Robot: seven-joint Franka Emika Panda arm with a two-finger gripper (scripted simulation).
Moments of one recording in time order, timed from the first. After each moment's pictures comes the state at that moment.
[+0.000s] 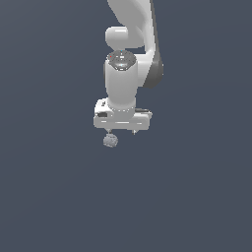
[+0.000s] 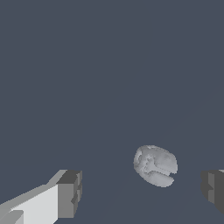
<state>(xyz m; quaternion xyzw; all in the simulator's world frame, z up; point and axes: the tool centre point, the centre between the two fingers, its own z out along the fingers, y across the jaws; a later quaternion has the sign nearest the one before) -0.001 -0.017 0.185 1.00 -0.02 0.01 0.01</state>
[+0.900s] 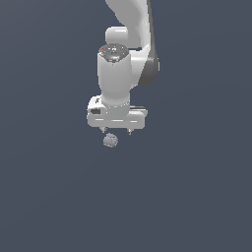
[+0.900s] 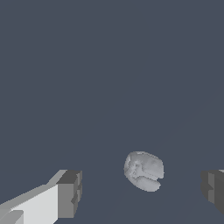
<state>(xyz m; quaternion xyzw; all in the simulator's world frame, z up) 0.007 -0.036 0.200 1.00 -0.02 0.03 0.01</state>
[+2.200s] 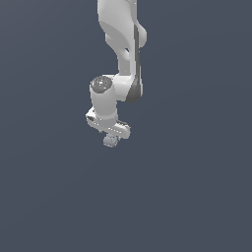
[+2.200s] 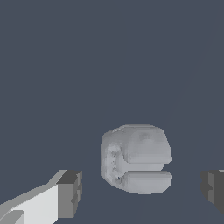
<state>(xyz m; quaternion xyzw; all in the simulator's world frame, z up) -0.053 -0.078 0.089 0.98 -0.20 0.00 0.00</state>
